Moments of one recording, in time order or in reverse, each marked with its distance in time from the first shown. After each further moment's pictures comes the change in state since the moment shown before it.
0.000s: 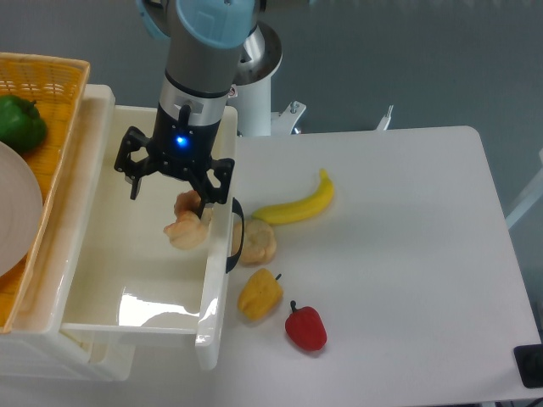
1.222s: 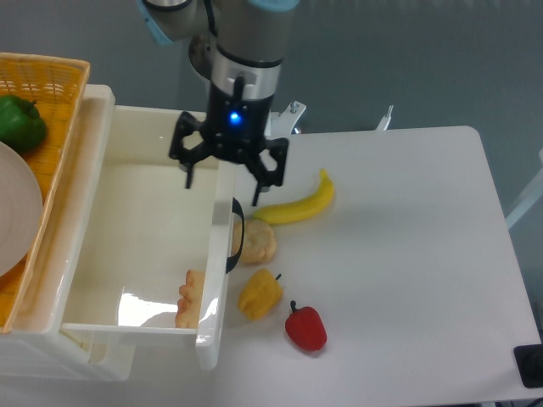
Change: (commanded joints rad) arm 0.179 0.043 0.008 0.000 0.119 0.260
